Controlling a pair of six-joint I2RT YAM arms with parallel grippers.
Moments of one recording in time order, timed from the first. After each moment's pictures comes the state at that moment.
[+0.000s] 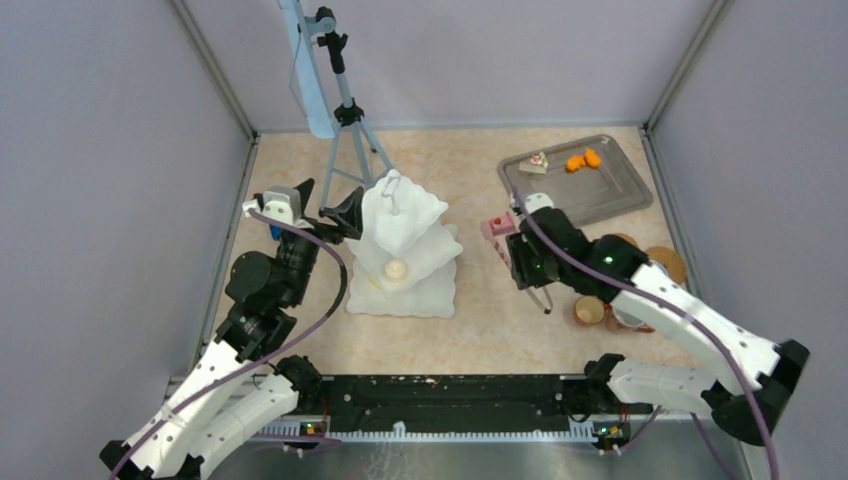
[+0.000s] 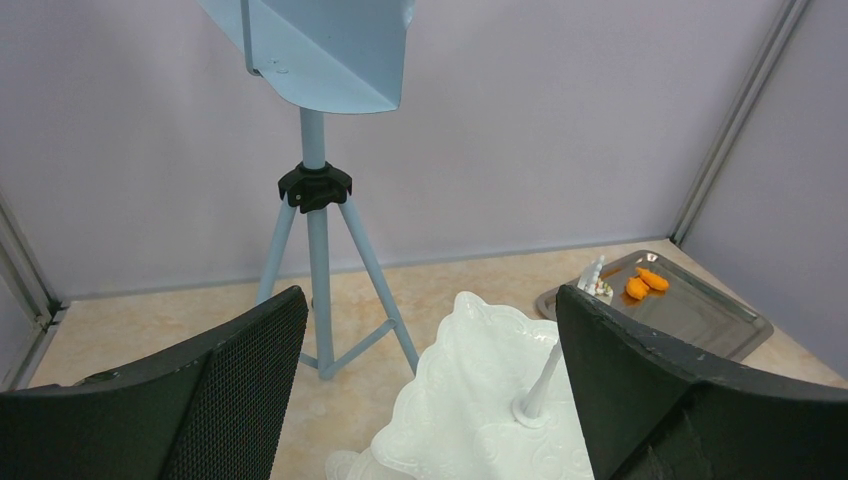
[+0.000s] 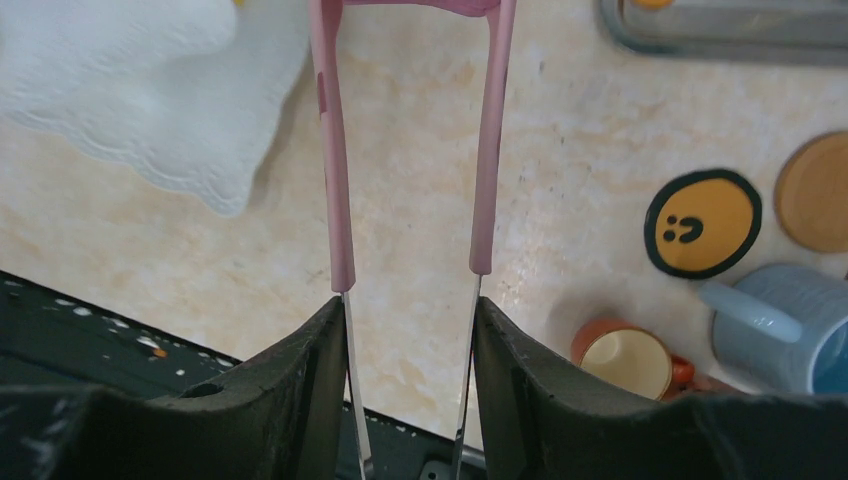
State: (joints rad) left arm -0.62 0.61 0.75 0.18 -0.32 -0.03; right arm 0.83 1.07 1.10 -0.95 0.29 0.37
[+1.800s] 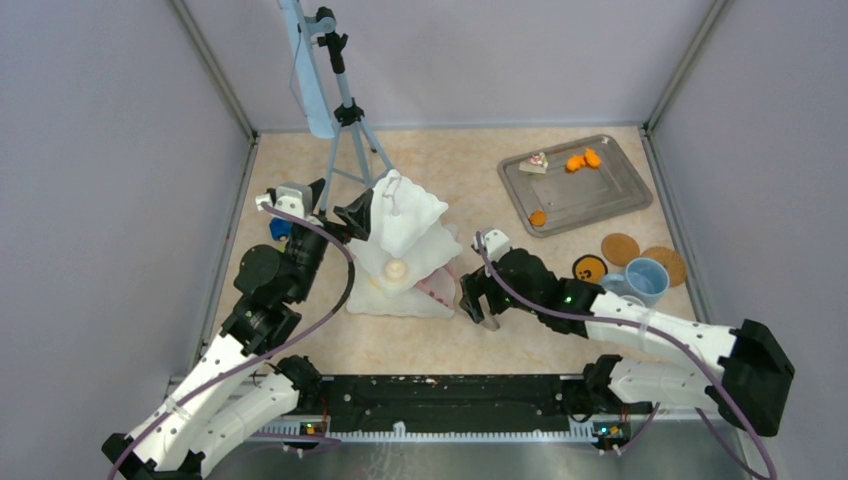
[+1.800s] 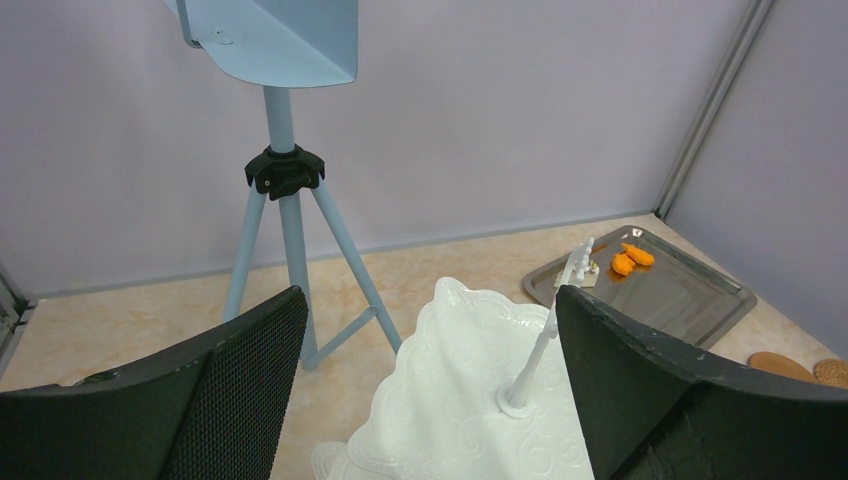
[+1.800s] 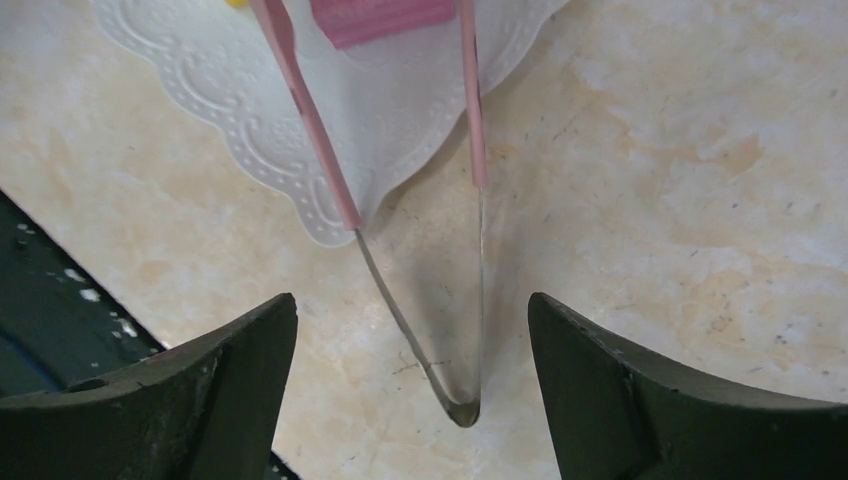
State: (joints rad) left arm -0.62 0.65 0.75 0.17 -0.28 -0.04; right arm 0.96 1.08 0.63 -0.21 0.11 0.29
